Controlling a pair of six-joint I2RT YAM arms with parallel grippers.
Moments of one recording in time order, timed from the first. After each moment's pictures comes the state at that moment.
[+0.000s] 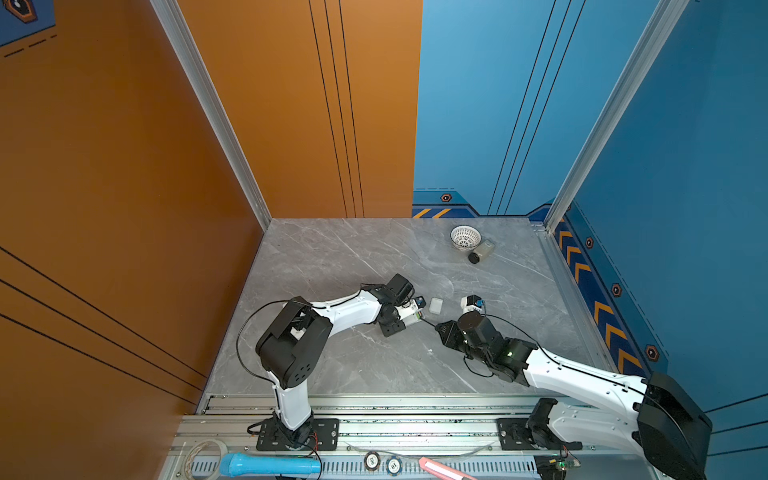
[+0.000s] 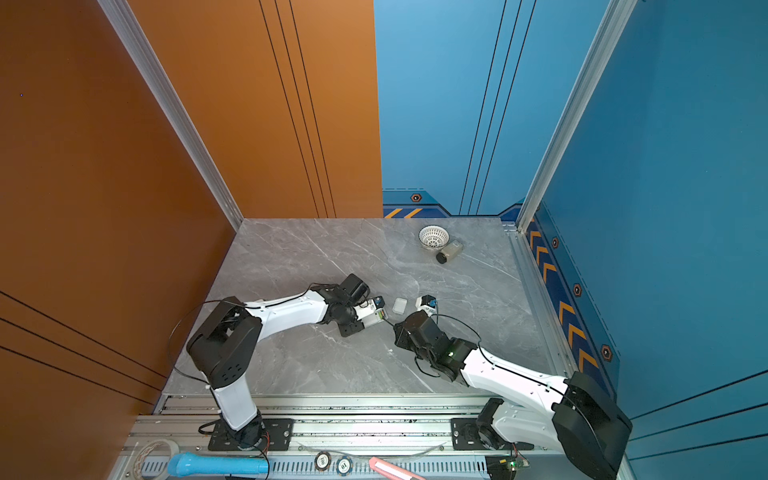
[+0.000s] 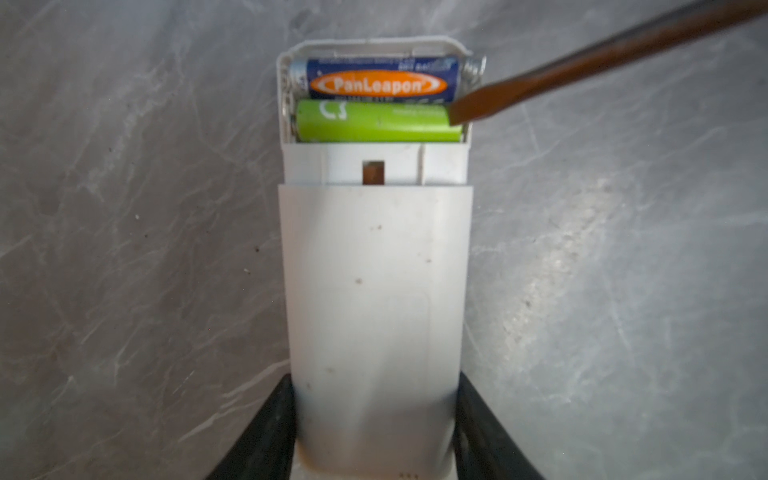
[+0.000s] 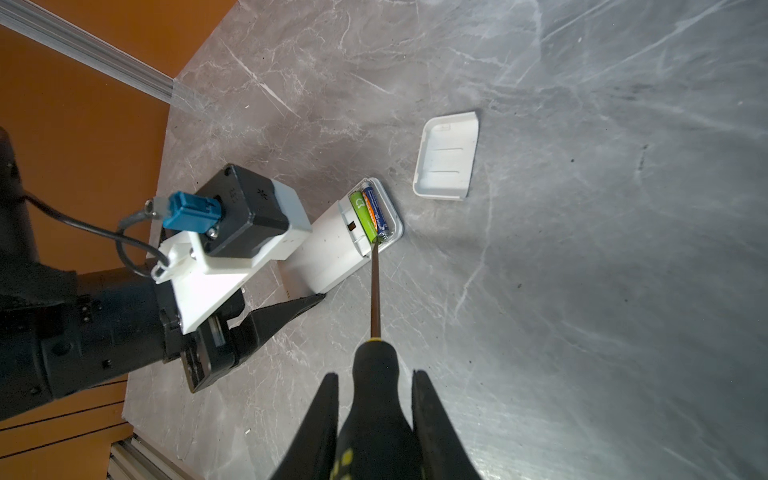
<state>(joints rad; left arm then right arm) -0.70 1.81 1.13 -0.54 -0.07 0.48 0.85 1.14 0.54 -0.09 0.18 1.02</state>
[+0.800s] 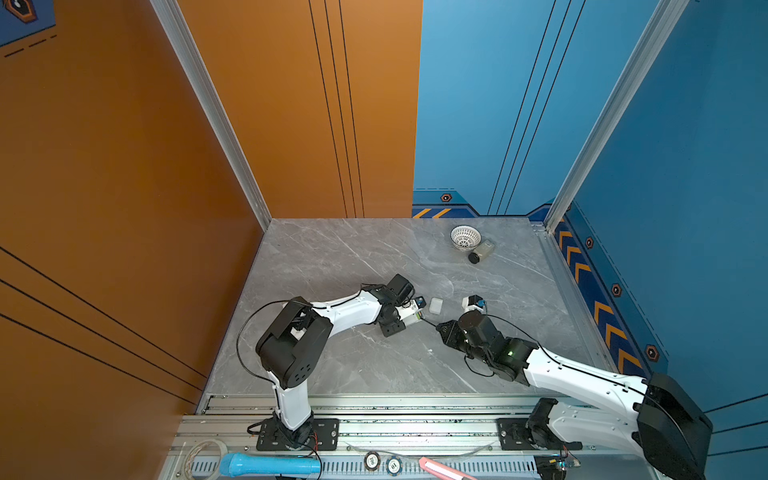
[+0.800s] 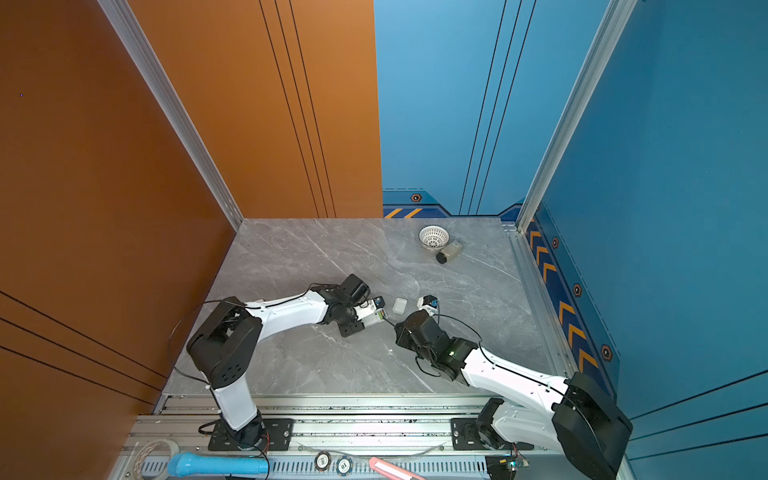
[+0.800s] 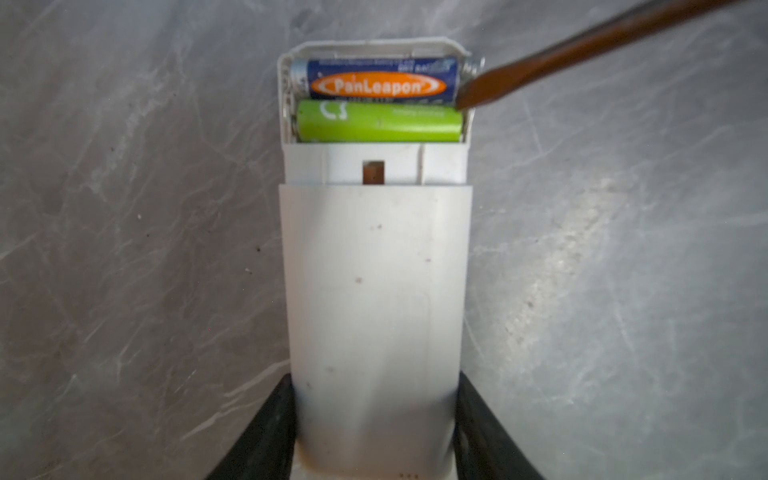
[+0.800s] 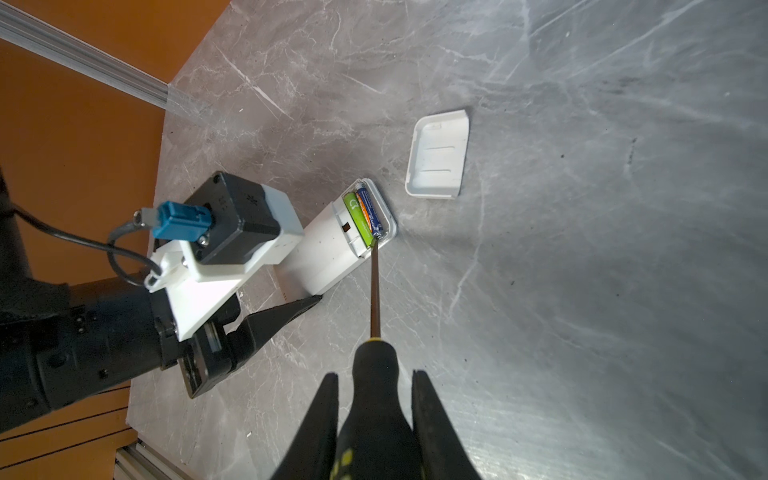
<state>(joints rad) -0.70 1.81 1.12 -0.54 -0.08 0.48 0.83 1.14 0.54 -0.10 0.17 1.04</state>
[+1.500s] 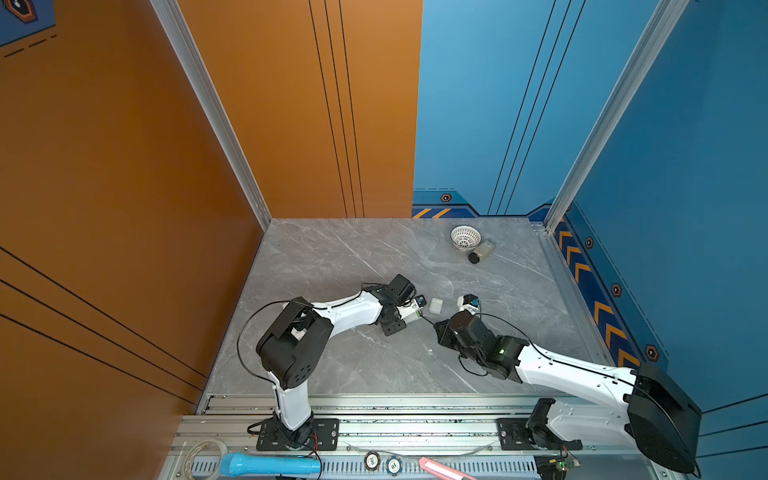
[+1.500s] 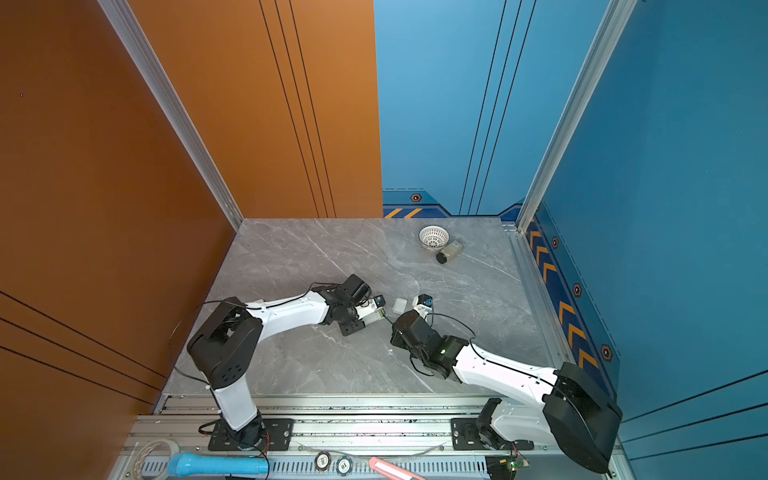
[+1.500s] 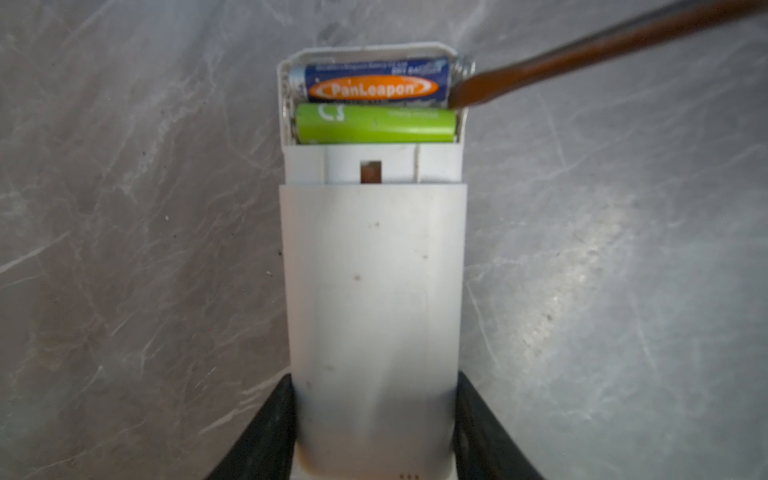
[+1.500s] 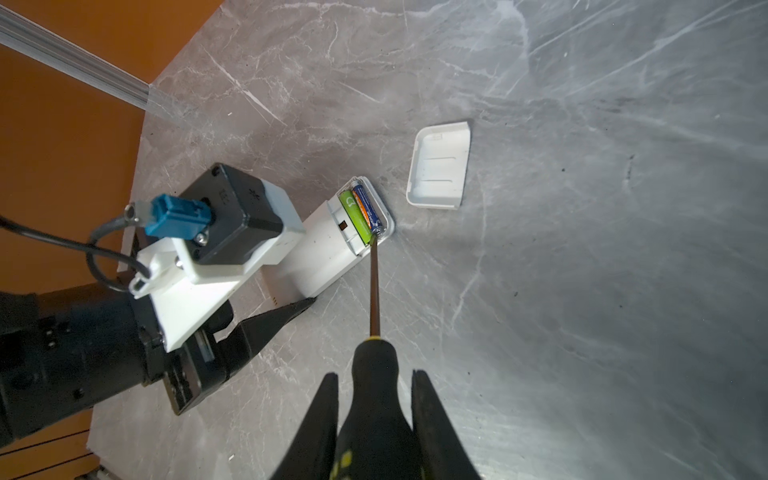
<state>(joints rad) -0.71 1.81 1.12 -0.52 -0.11 0.46 0.91 1.23 0.59 -0.10 0.31 1.03</state>
